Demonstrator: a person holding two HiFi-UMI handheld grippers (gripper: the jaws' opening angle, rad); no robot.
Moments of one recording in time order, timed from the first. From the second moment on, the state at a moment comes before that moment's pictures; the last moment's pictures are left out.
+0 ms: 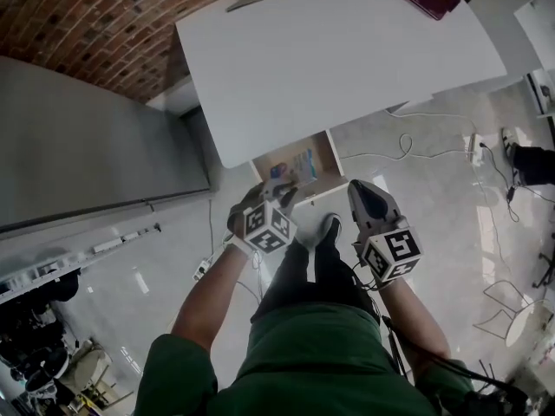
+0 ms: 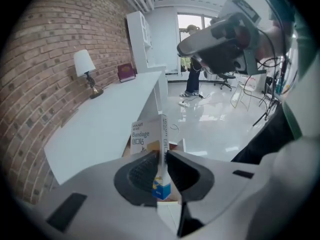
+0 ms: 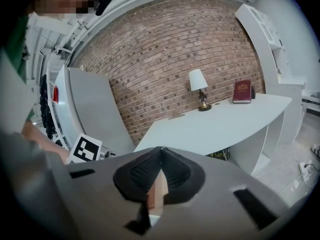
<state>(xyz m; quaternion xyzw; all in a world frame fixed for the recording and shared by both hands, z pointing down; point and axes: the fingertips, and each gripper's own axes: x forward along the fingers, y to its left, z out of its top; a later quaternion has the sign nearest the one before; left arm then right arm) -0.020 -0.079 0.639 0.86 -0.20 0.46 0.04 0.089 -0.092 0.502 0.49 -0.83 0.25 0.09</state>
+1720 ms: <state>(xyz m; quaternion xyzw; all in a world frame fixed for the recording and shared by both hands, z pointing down) -0.068 -0.243 0.605 0.80 -0.31 0.51 -0.05 0.092 -0.120 0.399 0.52 -0.83 0.20 0.05</state>
